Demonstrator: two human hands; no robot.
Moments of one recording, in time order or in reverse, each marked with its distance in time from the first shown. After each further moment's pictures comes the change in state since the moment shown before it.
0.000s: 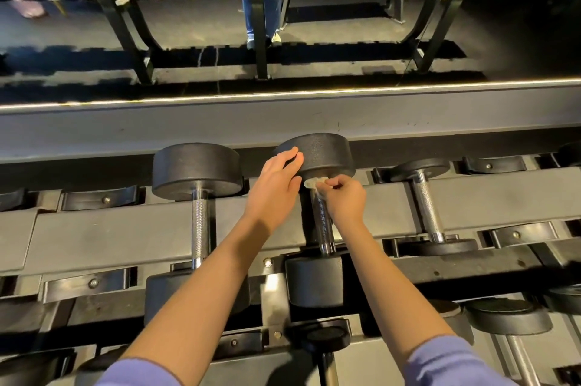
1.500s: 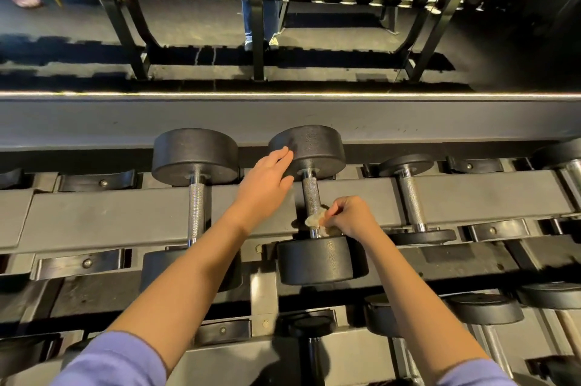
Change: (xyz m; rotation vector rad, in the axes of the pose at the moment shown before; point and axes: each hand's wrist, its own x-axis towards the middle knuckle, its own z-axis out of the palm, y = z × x) left_hand -0.017 -0.001 -0.009 0.082 -0.124 -0.020; right_hand -0.026 0.030 -0.050 -0.325 -0.417 0.011
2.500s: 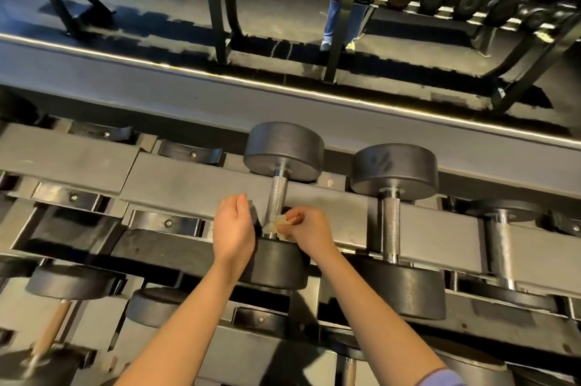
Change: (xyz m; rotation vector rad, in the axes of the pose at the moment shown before) left_hand -0.121 -0.115 -0.020 -0.601 0.623 -0.732; right_hand -0.017 -0.109 0.167 0.105 -0.196 -0.205
